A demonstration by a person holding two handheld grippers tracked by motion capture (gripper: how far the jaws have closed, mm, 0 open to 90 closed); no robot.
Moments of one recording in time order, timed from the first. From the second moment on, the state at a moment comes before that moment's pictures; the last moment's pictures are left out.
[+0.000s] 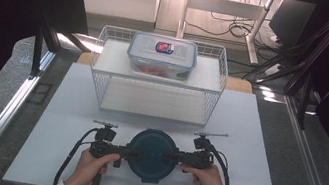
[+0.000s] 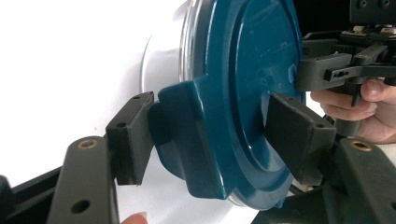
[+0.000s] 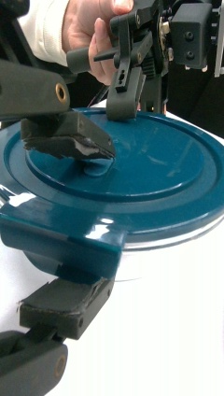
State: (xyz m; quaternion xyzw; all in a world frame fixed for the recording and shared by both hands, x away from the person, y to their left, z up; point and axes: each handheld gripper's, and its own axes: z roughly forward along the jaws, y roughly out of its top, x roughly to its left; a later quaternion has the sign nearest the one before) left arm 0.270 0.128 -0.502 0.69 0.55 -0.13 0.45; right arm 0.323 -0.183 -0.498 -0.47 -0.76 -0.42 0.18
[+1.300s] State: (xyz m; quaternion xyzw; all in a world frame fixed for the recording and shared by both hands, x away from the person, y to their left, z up) left arm 0.255 0.131 -0.470 0.70 0.50 -0.07 0.50; right arm 0.303 -0.181 -0.454 -0.40 -0.79 -0.46 0.08
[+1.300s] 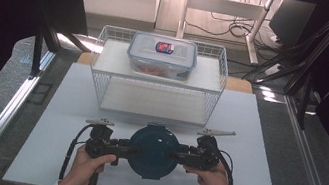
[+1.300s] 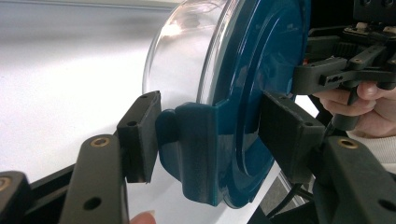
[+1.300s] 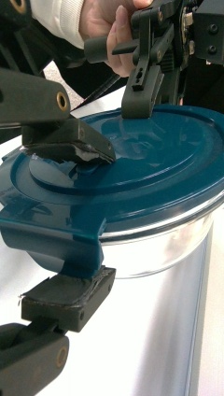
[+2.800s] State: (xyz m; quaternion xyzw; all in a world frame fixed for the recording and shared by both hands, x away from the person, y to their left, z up) left arm 0.289 0.142 -0.388 0.71 0.47 -0.03 0.53; right arm 0.329 -0.172 -0.368 -0.36 -0.80 -0.49 0.02
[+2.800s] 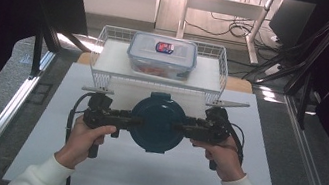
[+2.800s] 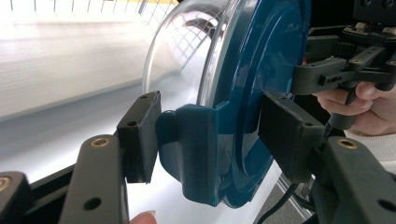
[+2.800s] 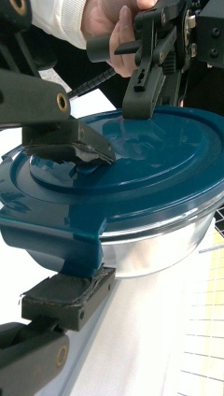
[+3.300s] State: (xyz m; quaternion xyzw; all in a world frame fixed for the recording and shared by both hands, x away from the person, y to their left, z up) left arm 0.306 0.148 -0.353 0.71 0.45 -0.02 0.54; right arm 0.343 -0.168 -0.333 -0.36 -0.79 -0.50 0.01
